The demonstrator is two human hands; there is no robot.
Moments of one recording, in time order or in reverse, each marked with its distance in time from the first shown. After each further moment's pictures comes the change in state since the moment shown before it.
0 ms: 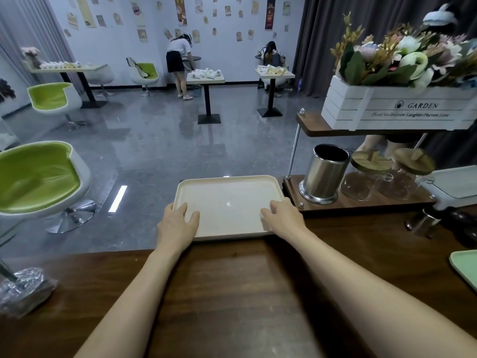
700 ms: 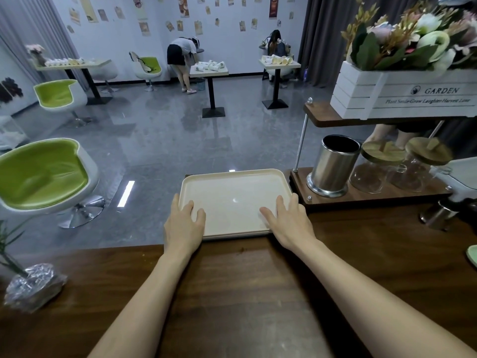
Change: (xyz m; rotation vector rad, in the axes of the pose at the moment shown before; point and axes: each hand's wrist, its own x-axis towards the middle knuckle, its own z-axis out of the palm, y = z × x) left_hand -0.007 -0.007 0.015 0.019 0.110 0.042; right_hand -0.015 0.010 0.026 -0.114 0.031 -0.037
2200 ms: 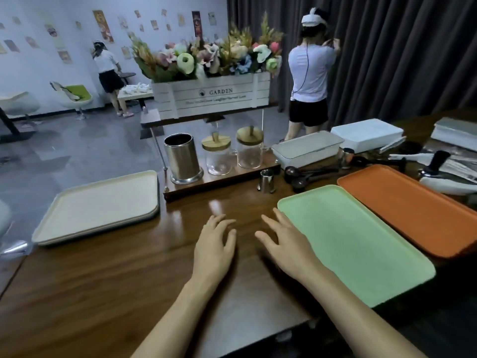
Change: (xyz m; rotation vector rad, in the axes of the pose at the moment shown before) left_hand -0.260 0.277 0.152 -0.276 -0.164 0.488; right_hand -0.215 0.292 -0.146 0.257 0.087 -0.006
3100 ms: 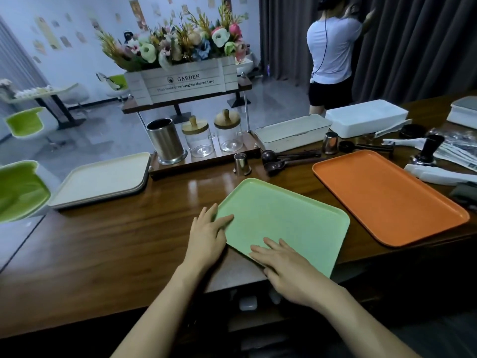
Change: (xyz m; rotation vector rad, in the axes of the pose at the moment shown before) left_hand -0.045 0.080 0.069 0.225 -0.135 -0.125; right_hand -0.085 0.124 -0.063 -0.148 -0.372 -0.431
